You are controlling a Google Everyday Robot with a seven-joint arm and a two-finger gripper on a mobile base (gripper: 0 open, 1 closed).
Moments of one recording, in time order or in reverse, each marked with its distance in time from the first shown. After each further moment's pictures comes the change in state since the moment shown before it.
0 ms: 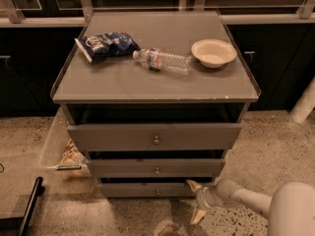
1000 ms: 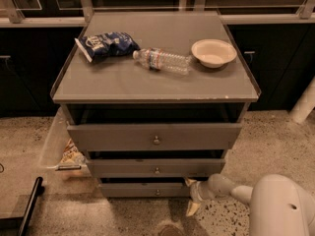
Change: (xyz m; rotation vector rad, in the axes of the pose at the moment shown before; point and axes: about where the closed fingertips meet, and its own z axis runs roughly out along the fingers) arm 0.005 -0.032 0.036 0.016 0.042 -0.063
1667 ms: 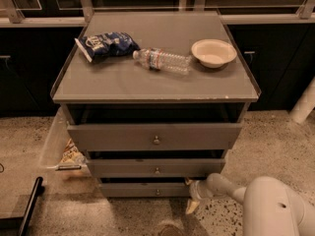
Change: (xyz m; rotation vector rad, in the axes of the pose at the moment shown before) arm 0.016 -0.010 0.021 0.013 0.011 -0.009
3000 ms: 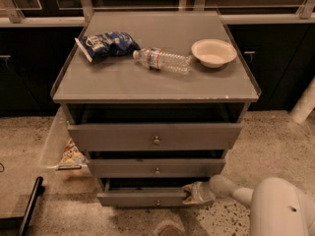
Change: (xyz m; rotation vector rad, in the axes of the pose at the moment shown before) arm -0.004 -0.002 -0.017 0.022 0.002 -0.013
